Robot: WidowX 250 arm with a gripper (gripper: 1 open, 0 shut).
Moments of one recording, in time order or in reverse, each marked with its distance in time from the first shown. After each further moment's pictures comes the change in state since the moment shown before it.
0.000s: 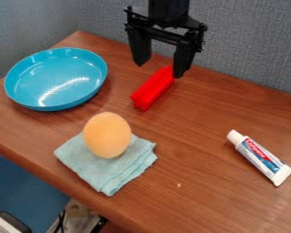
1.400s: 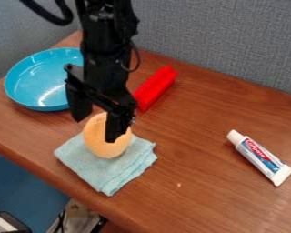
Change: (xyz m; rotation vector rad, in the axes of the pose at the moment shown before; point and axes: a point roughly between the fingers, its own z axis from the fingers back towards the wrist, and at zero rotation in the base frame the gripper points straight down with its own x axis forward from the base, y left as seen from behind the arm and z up) arm -0.082 0.038 -0.055 0.109 0.026 -0.075
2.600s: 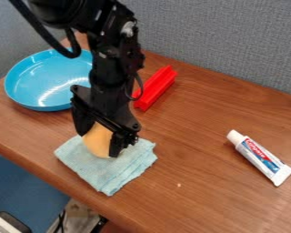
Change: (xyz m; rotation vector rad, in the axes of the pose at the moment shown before) arm 0.009 0.001 -0.036 0.071 -0.025 0.038
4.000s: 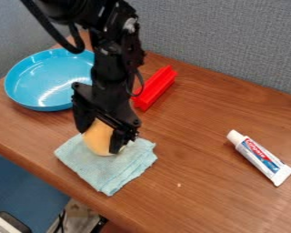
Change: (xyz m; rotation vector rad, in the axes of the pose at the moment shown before) arm 0.006 0.004 0.000 -0.002 0.014 0.009
